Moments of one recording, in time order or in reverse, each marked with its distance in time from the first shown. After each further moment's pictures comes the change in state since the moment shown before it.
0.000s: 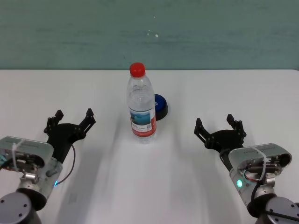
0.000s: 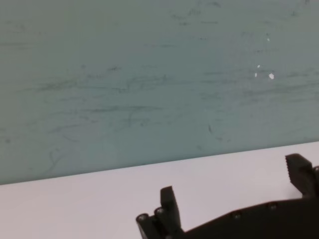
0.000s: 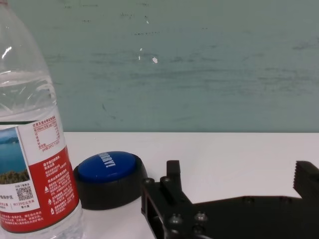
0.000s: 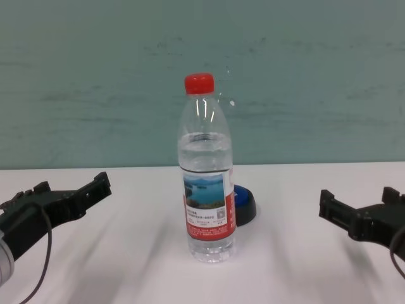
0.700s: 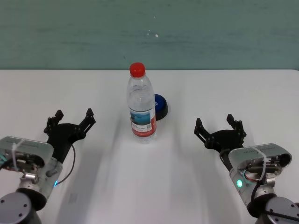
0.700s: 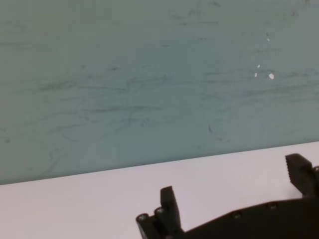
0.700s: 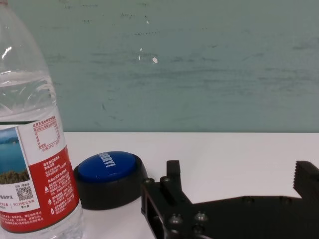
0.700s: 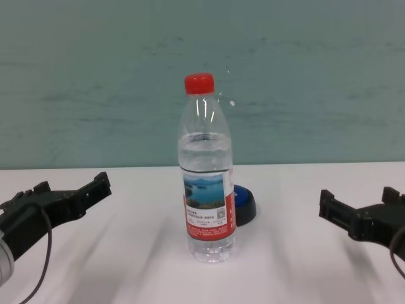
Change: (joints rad) left arm 0.000 0.000 0.000 0.000 0.000 0.000 0.000; right arm 0.000 0.000 0.000 0.000 0.000 0.000 0.000
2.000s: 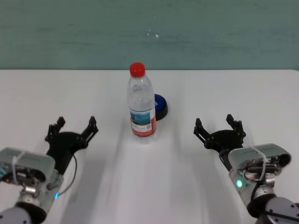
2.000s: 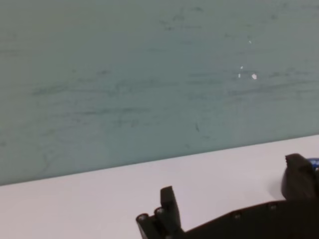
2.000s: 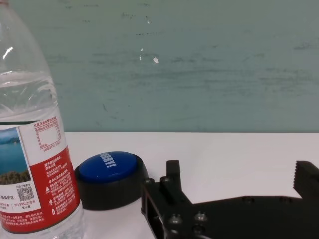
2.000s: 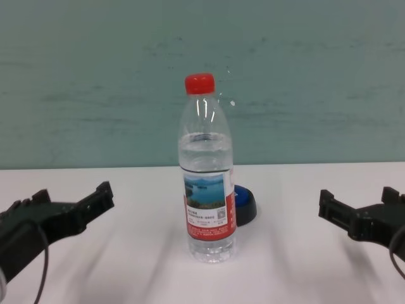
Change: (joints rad) left arm 0.091 -0.026 -0.025 -0.088 0.055 -0.006 -0.029; right arm 0.000 0.000 0.000 0.000 0.000 0.000 0.000
